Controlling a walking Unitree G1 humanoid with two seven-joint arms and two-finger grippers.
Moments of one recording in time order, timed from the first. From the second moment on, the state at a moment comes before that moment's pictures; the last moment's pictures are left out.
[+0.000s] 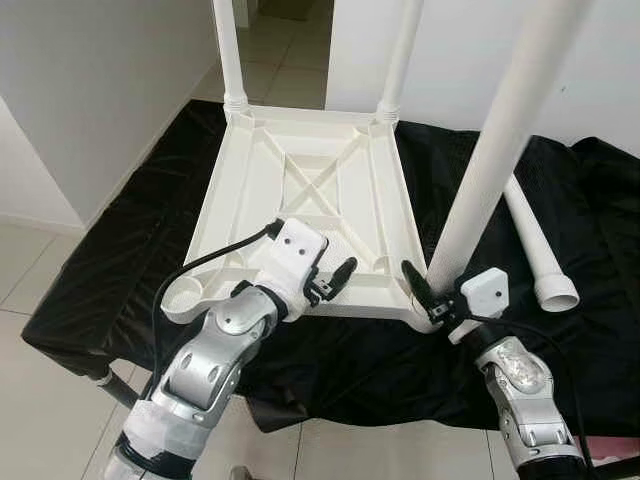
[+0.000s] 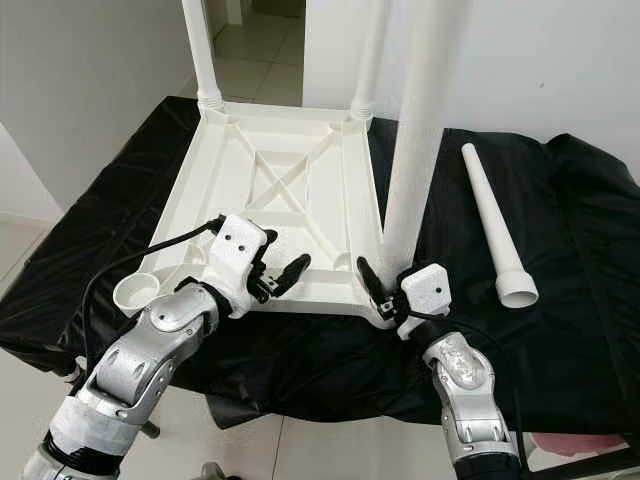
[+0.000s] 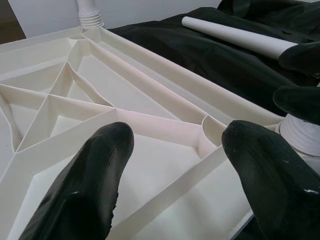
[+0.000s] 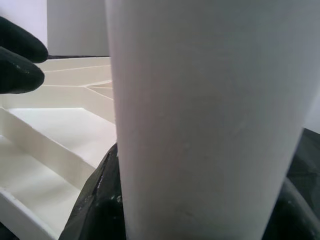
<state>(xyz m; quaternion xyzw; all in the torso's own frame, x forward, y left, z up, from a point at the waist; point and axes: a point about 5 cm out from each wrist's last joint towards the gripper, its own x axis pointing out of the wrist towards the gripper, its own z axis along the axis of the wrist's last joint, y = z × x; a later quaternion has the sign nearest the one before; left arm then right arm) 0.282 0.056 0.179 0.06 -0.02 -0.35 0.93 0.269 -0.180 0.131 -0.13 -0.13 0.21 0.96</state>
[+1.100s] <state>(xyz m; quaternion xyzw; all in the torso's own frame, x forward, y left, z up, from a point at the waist) 0.284 0.059 0.181 0.07 -0.03 -0.34 0.94 0.285 -0.177 0.128 0.02 -0.08 0.15 0.99</state>
